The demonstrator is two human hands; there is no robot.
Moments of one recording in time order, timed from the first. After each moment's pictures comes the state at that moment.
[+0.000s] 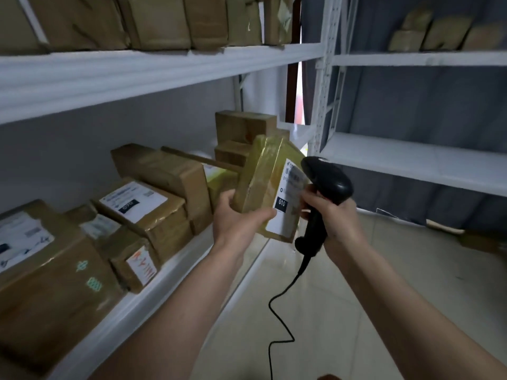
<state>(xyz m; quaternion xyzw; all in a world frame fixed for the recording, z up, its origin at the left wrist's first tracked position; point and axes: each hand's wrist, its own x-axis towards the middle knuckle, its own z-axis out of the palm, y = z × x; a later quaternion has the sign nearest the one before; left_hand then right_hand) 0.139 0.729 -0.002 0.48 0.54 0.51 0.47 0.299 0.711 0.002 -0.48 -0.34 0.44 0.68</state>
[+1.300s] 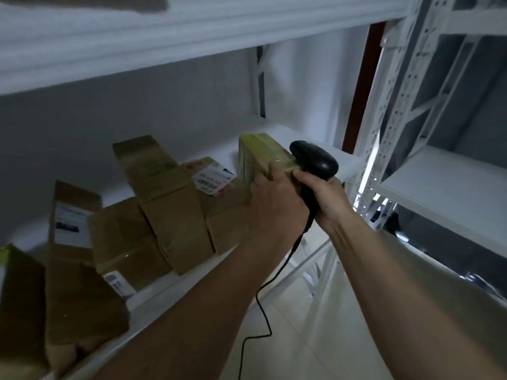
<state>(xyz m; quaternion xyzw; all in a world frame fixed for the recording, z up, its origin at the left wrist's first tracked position) 0.436 1.184 0.000 0.58 0.75 0.30 0.09 0.518 1.236 -0.022 -0.40 -0.38 0.65 0.53</state>
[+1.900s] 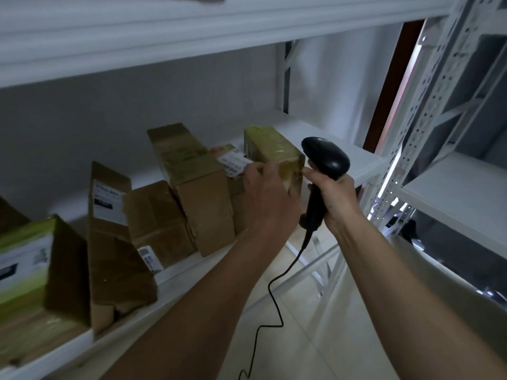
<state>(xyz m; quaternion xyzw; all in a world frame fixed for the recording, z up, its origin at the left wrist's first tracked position) 0.394 1.152 -0.002 0.54 0.74 0.40 0.08 0.491 1.212 -0.015 -0.43 -0.41 0.60 0.54</state>
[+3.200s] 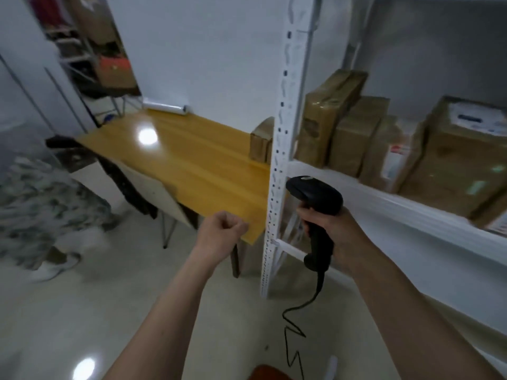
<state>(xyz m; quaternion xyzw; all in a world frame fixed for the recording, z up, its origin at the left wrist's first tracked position) 0.009 0.285 -0.084 -0.07 0.80 0.59 0.07 0.017 0.501 -0.081 -0.09 -0.63 0.77 -0.03</state>
